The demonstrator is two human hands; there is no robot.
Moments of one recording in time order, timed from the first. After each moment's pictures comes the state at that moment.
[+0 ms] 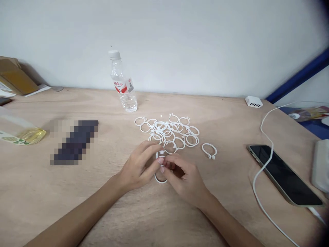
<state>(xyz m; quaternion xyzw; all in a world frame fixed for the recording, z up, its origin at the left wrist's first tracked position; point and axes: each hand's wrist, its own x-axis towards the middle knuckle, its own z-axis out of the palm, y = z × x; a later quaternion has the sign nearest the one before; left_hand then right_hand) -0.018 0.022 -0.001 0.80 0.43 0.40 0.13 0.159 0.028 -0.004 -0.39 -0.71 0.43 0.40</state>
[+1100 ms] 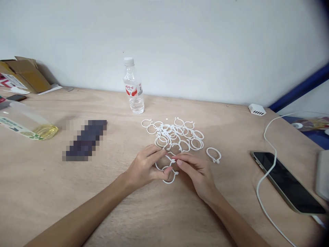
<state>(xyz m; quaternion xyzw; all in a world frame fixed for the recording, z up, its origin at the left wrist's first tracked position) -0.018 0.027 -0.011 0.80 0.37 0.48 0.03 0.168 0.038 -0.001 -0.41 -0.62 0.50 0.44</state>
